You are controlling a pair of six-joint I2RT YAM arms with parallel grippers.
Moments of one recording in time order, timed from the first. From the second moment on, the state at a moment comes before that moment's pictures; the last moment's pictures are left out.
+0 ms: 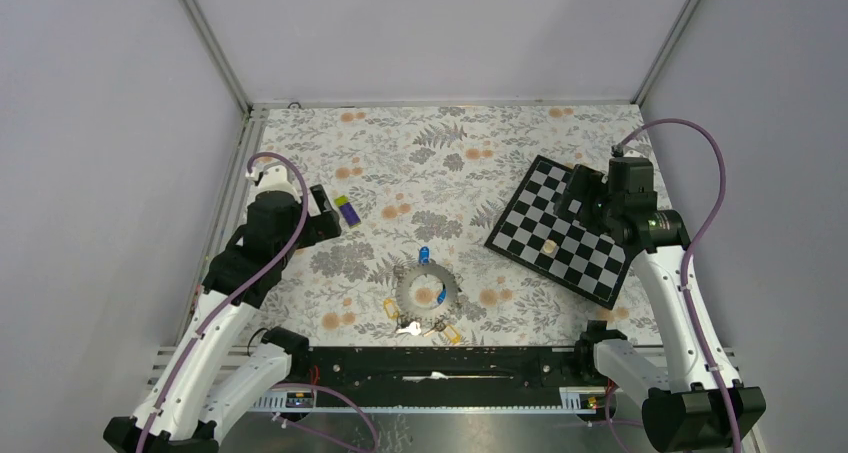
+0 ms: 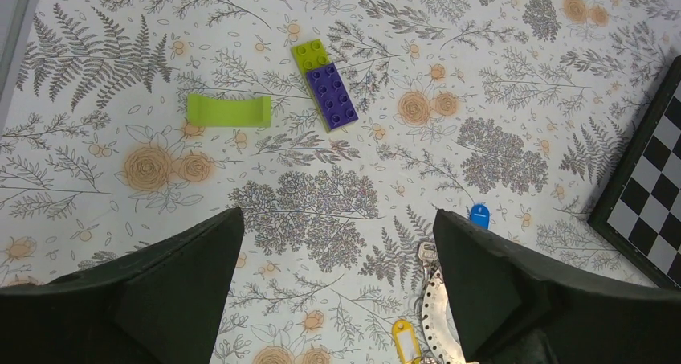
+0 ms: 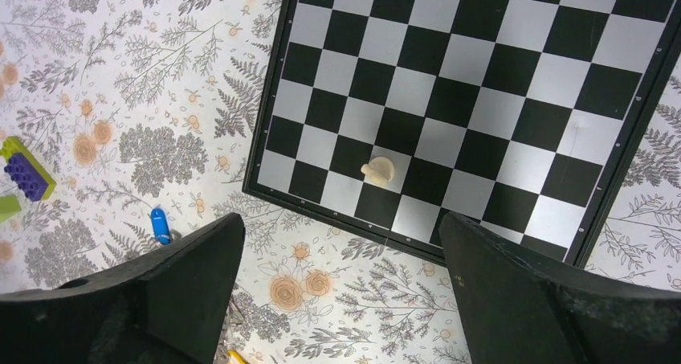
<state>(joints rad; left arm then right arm) -0.35 0.74 0.87 -0.71 -0.26 -0.47 0.08 0.98 1.03 -0.83 0.03 0.44</state>
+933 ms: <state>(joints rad) -0.35 0.77 0.87 -0.71 -0.09 -0.48 0.08 0.98 0.95 -0.86 0.01 0.46</state>
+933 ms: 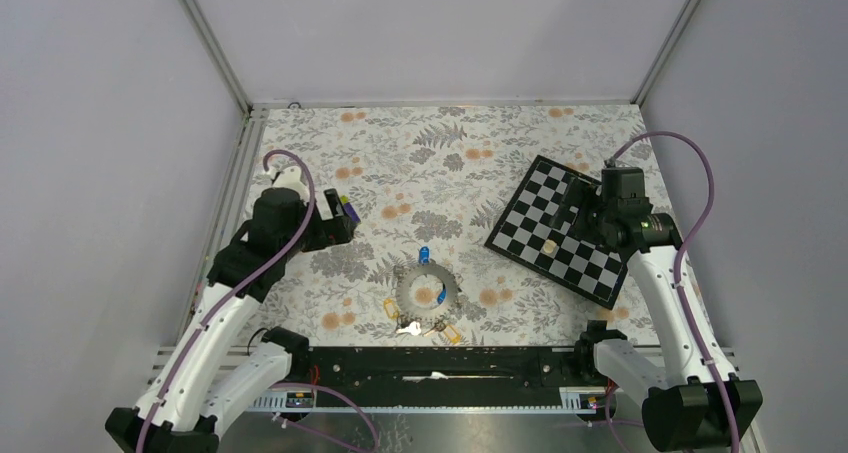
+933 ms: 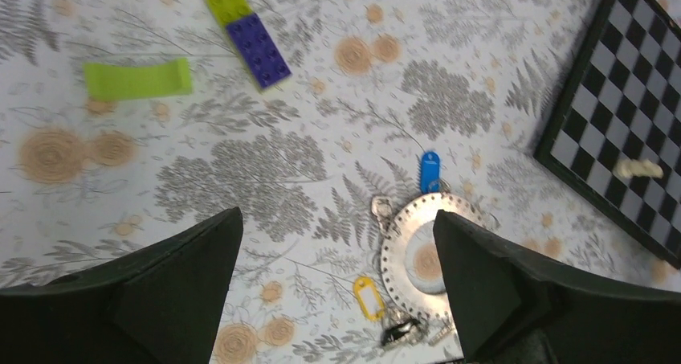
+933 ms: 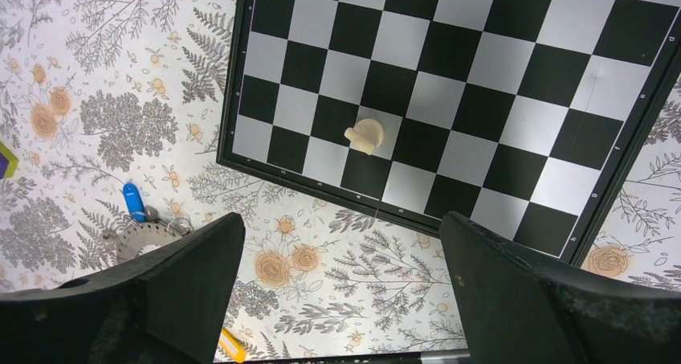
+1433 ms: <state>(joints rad) -0.83 0.98 0.81 -0.63 -0.19 -0.76 0.08 0.94 0.94 -0.88 -0.13 0.42</state>
